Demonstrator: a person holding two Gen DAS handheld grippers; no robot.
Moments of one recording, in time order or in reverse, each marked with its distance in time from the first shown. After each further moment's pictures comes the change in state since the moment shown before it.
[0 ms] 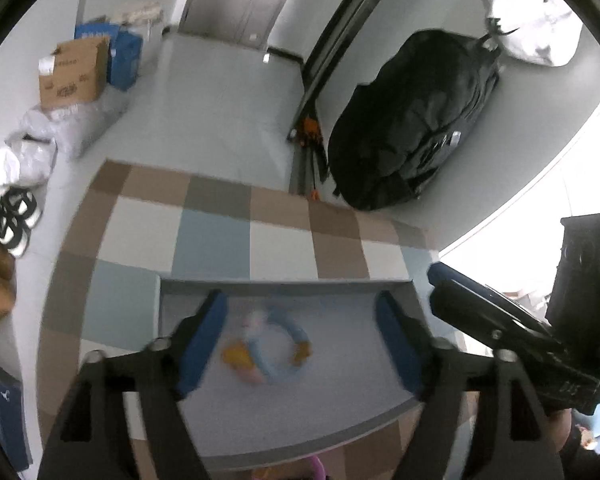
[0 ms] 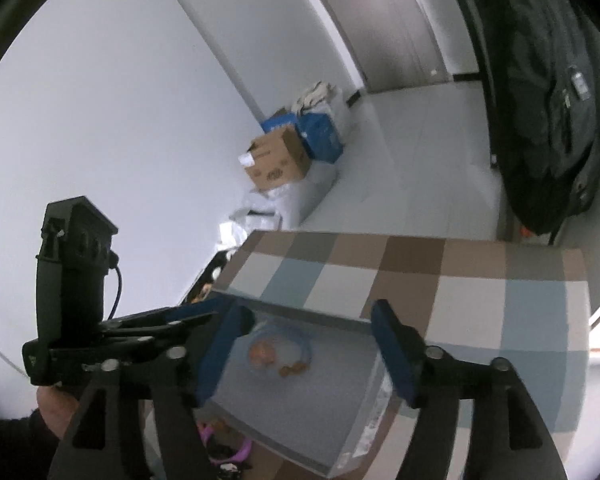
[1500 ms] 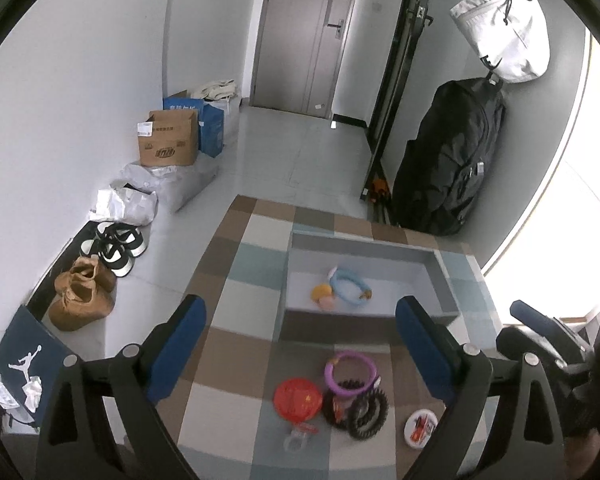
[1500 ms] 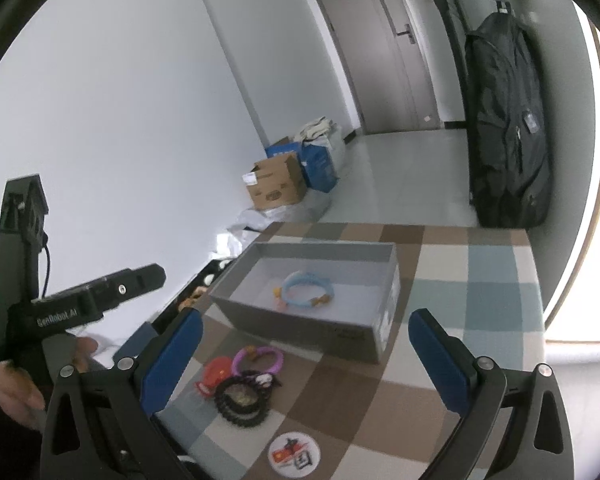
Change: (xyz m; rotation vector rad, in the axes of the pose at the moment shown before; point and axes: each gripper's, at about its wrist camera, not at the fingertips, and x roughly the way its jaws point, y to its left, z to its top) left arm -0.102 -0.016 -0.082 0.034 -0.248 0.320; right arm -0.079 0.056 -0.084 -0.108 -0.122 -0.079
